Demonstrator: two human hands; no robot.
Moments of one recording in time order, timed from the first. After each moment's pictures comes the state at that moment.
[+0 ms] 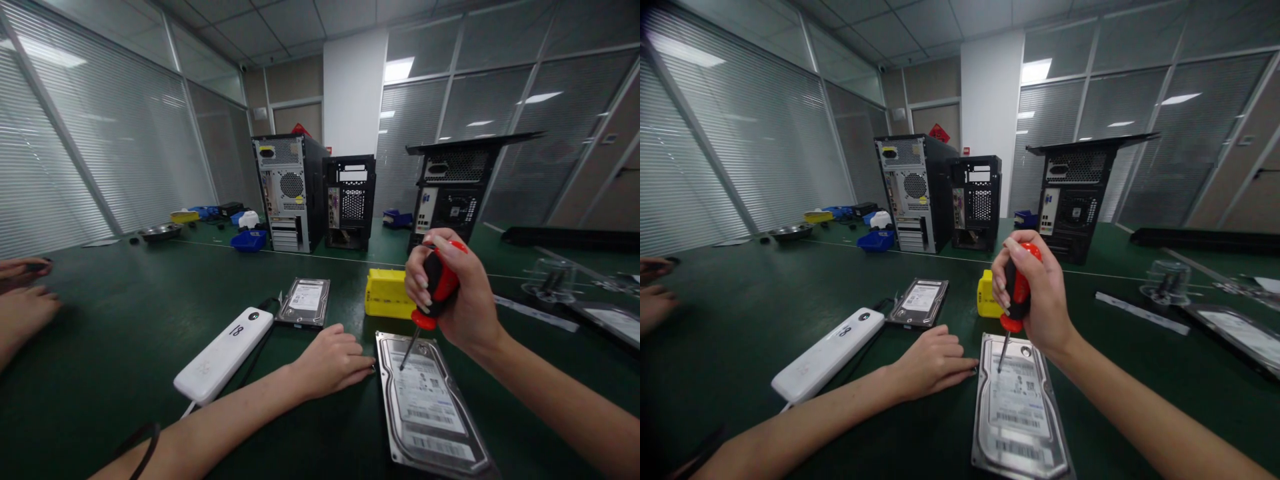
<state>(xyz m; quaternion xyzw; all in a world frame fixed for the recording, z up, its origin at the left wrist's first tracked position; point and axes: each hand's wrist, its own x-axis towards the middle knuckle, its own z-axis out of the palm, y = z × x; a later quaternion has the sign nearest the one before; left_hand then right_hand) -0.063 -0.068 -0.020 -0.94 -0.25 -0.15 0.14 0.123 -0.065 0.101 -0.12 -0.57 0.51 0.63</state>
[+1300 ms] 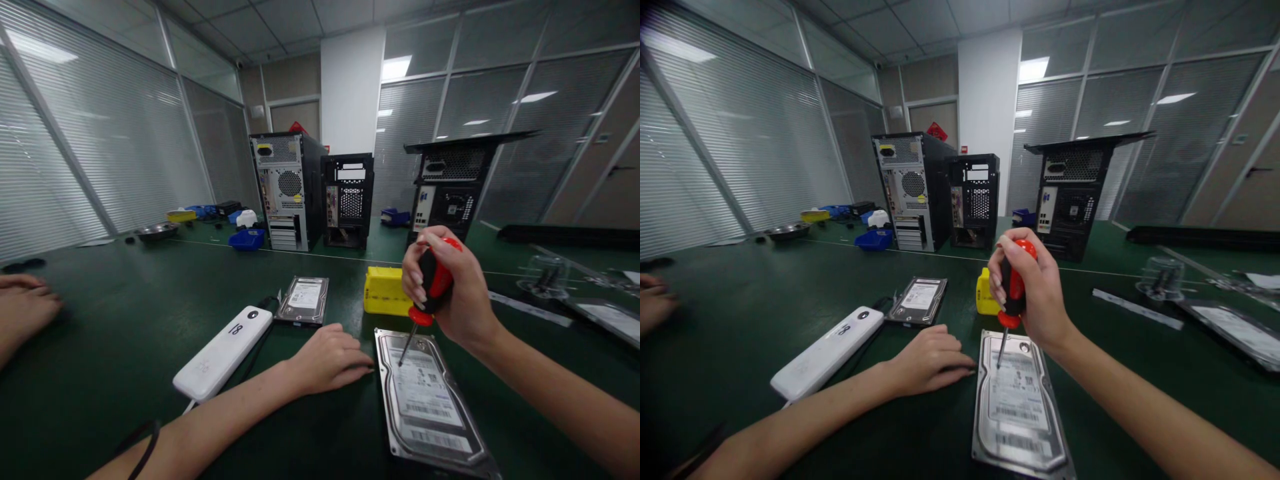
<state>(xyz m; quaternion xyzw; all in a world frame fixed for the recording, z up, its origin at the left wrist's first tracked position) -0.066 -0.068 -0.018 -0.95 -0.24 -0.17 0.09 0.123 -0.065 0.099 -0.14 -0.59 0.49 0.63</state>
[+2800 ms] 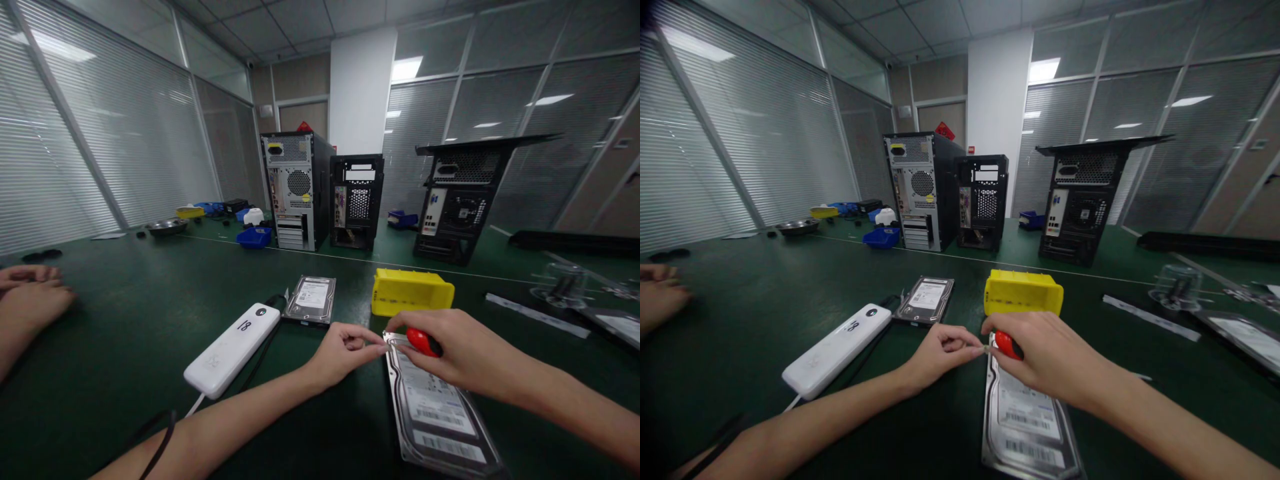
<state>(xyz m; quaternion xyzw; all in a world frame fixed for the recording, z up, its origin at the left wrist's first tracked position) -0.047 -0.076 -0.013 -0.66 -0.36 -0.44 -0.48 0.150 -0.081 0.078 -0.37 -0.92 0.10 0.11</state>
